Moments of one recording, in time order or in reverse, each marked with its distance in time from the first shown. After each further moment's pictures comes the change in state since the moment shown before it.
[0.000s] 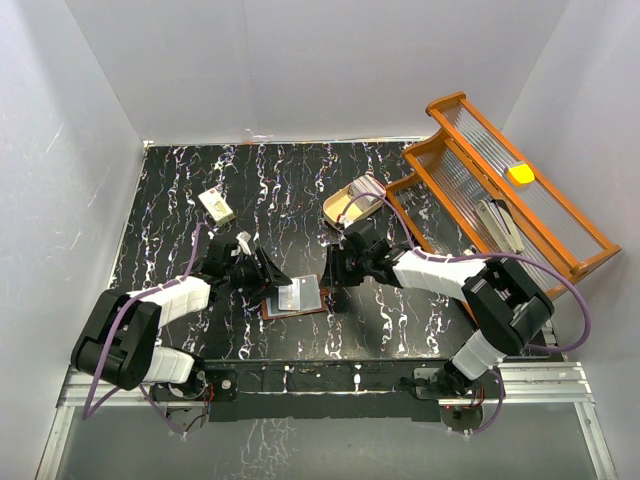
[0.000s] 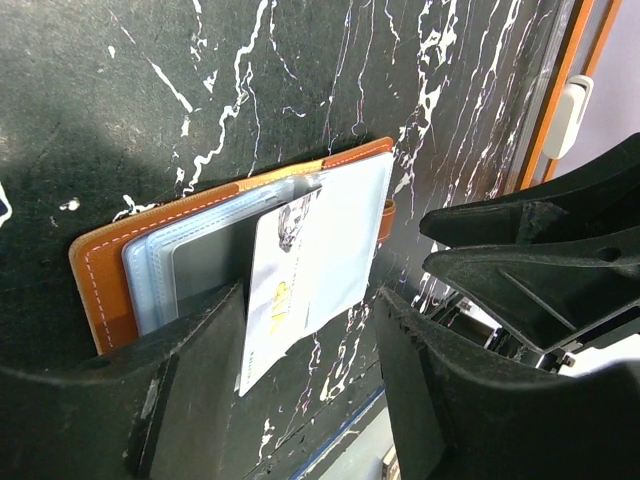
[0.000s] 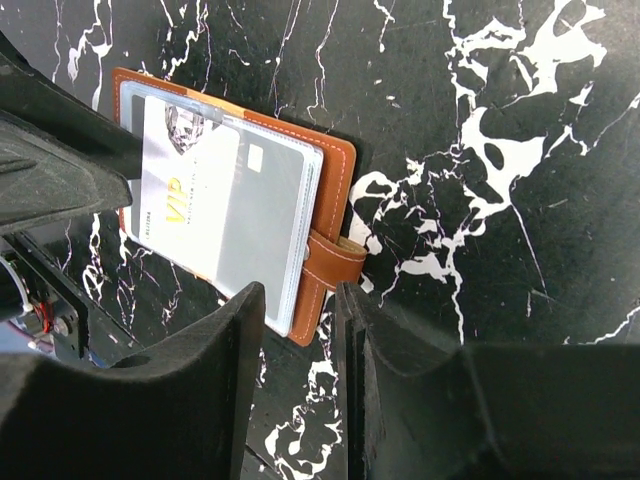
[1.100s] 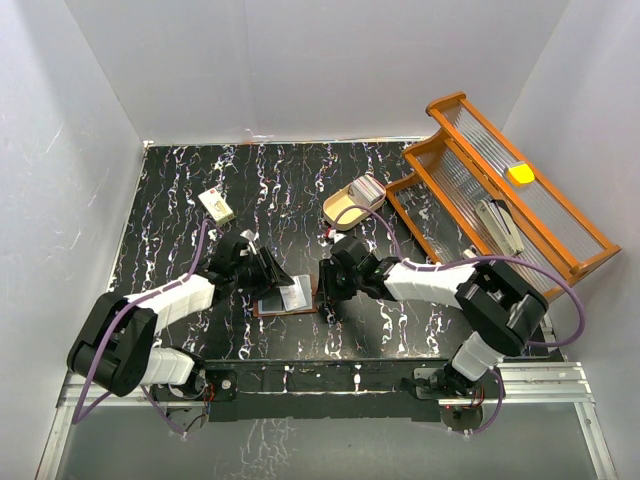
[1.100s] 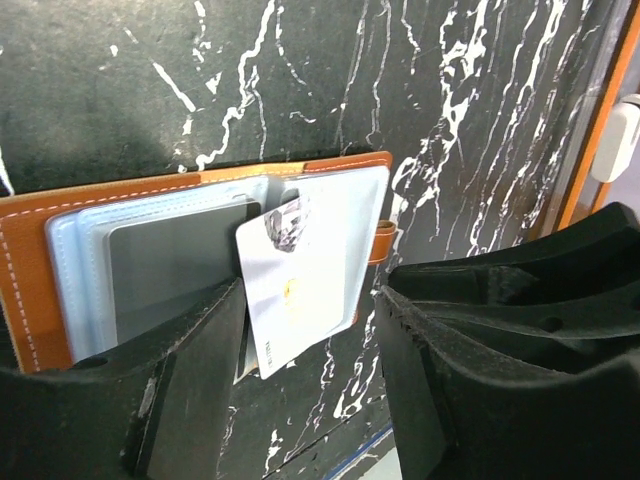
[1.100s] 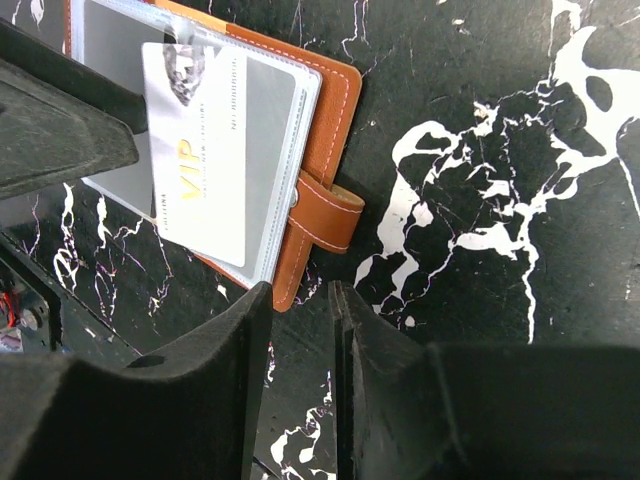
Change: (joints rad) left arm -0.091 -0.027 0.053 -0.102 -0.163 -0.005; right arm 0.125 0.025 -0.042 0.052 0.087 0.051
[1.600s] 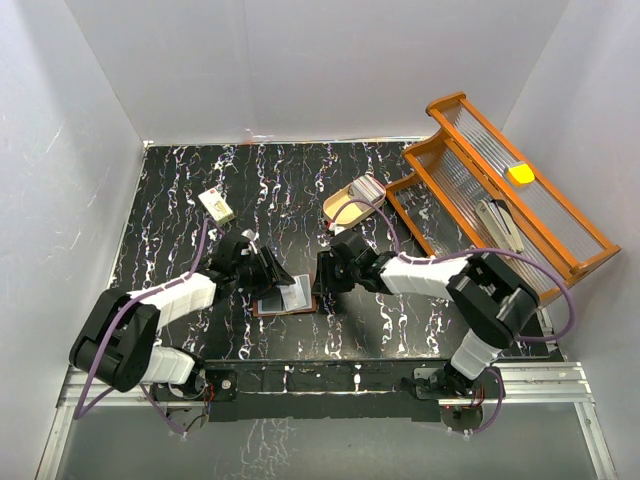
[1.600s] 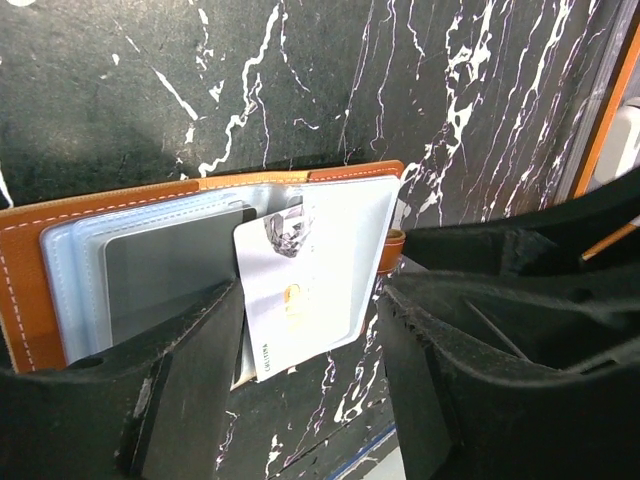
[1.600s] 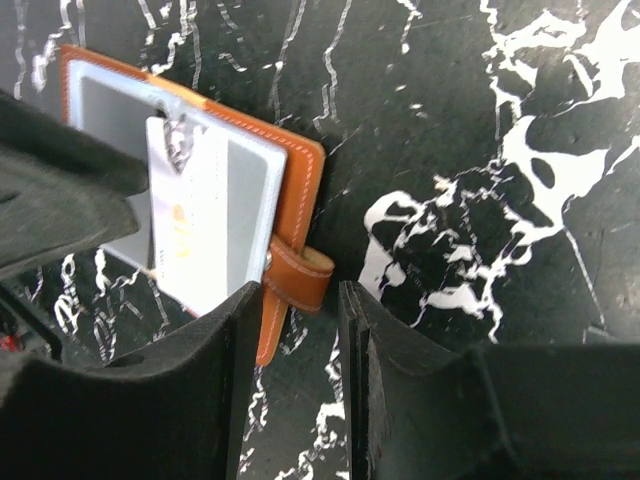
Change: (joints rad) left arm 0.000 0.021 0.007 -0.008 -0.018 0.003; right arm -0.035 0.028 0.035 0.026 0.023 0.000
